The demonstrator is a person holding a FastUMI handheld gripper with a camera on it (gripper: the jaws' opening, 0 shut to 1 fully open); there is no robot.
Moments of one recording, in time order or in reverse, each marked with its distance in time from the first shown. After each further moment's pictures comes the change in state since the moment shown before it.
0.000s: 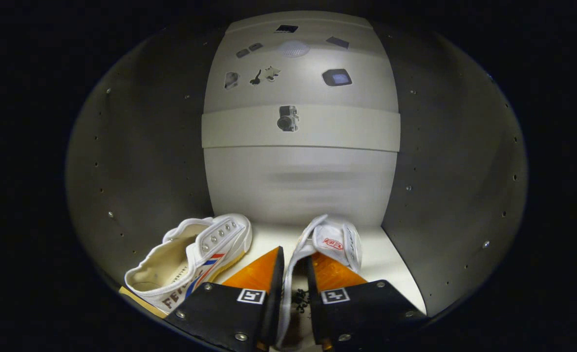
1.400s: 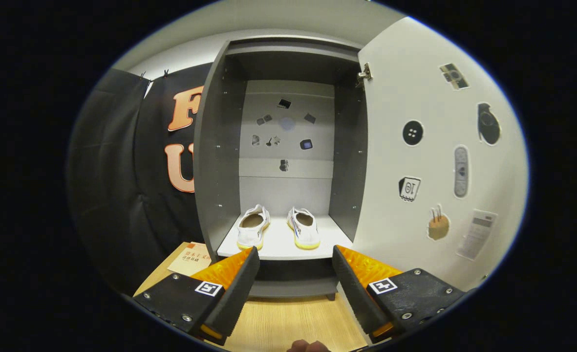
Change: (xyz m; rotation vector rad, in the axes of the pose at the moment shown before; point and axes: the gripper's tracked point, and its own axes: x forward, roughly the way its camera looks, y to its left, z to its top) arm -0.338 0.049 -0.011 0.016 -0.111 -0.219
